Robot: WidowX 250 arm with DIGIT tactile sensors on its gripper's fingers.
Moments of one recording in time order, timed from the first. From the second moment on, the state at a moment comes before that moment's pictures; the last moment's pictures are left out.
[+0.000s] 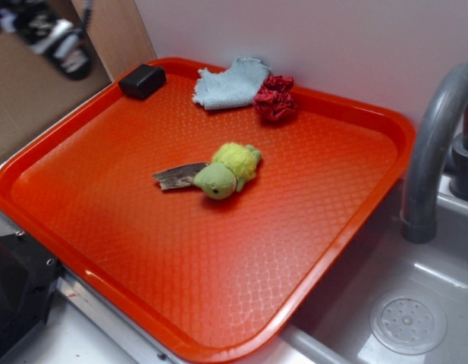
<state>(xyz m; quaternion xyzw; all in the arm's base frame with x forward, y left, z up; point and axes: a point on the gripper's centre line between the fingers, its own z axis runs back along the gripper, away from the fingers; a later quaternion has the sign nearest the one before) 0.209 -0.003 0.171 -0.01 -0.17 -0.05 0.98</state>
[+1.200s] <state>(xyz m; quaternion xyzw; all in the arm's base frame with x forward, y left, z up) 0.275 0.036 0.076 0.06 -0.07 -0.02 1.00</state>
